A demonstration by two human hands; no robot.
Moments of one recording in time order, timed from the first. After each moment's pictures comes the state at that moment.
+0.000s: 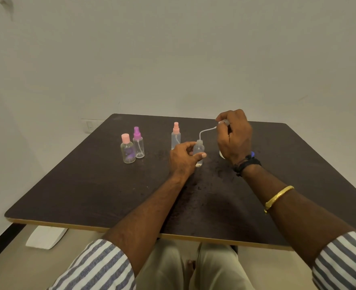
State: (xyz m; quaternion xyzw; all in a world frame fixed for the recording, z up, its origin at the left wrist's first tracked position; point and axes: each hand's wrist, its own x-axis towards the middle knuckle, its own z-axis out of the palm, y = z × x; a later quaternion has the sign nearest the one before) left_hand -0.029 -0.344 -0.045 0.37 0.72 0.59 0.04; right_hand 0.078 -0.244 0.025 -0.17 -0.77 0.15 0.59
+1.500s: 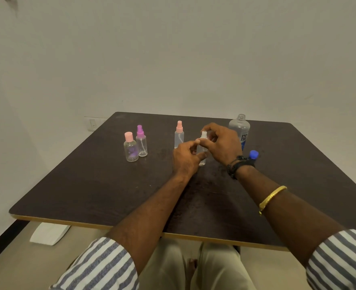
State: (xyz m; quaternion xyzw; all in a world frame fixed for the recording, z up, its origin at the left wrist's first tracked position) left_hand -0.029 -0.343 -0.045 0.38 0.71 0.58 0.03; right_hand 0.063 -0.250 0.007 -0.23 -0.88 0.17 0.38
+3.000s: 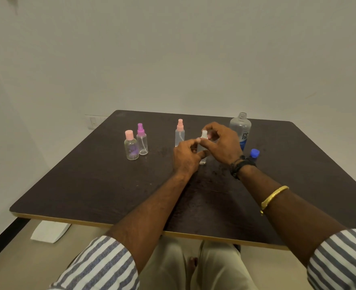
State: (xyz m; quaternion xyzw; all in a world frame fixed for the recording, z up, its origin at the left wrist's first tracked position) left_hand -0.030 -0.340 -0.047 0.39 0.71 0.59 0.02; right_hand 0.063 -0.242 -0.002 -0.20 -0.88 0.21 0.38
